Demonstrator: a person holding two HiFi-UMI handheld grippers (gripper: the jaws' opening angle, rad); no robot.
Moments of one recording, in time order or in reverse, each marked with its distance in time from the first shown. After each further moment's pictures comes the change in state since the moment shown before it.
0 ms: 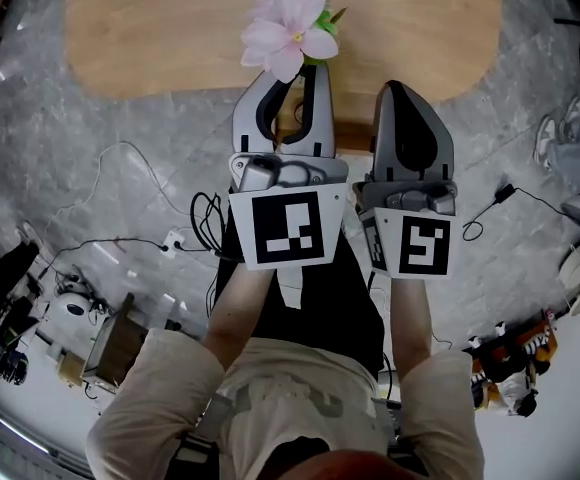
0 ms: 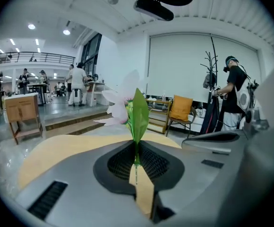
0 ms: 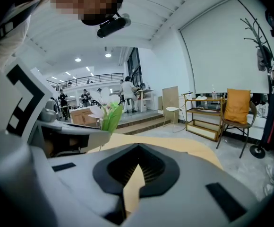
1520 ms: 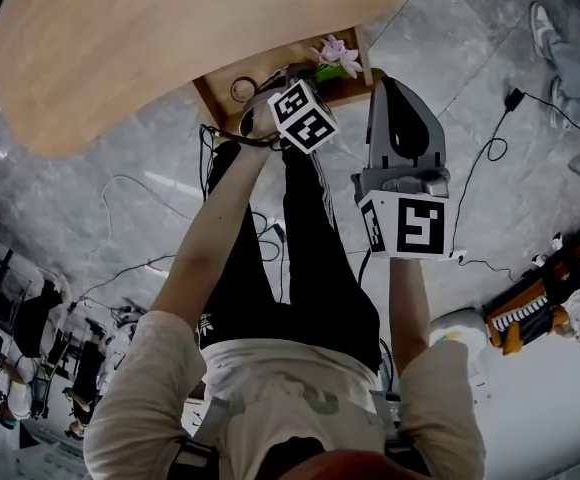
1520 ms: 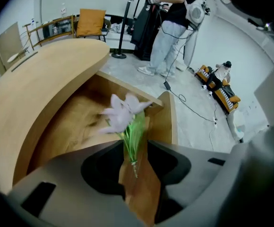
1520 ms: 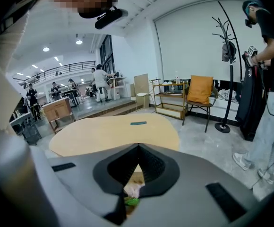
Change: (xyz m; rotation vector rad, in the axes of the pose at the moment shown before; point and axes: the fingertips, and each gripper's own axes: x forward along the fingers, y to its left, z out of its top) left arm 0.031 -0.201 -0.373 0.645 0.846 -0.849; right arm -0.102 -0.107 -0.121 0.156 0.153 -0.301
